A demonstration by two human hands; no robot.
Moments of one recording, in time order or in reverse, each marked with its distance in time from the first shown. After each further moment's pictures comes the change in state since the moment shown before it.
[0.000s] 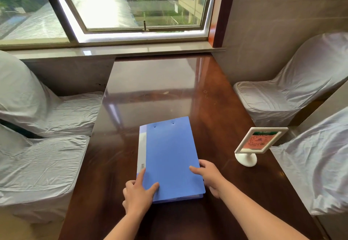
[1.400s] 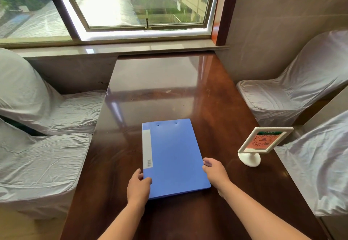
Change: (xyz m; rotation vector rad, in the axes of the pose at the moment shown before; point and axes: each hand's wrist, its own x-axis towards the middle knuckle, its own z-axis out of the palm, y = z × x) left_hand 0.019 0.009 -0.002 -0.515 -0.024 -0.157; right_hand 0.023 0.017 -0.012 -0.363 0.276 -0.026
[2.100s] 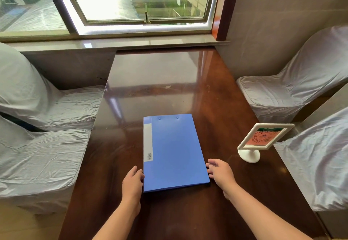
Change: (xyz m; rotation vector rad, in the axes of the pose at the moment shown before) left_hand 0.000 -0.004 -0.013 -0.347 -0.028 -0.120; right_hand 0.002 0.028 -0.006 0.088 0.058 0.069
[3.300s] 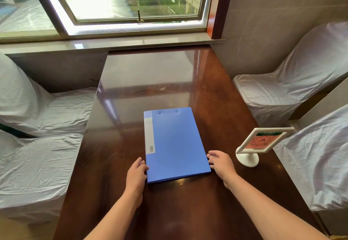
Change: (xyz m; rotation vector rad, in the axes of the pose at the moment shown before) left_hand 0.020 0.033 0.039 0.024 -0.144 0.043; right_hand 0.040 -0.027 -0.016 0.022 0.018 -0.011
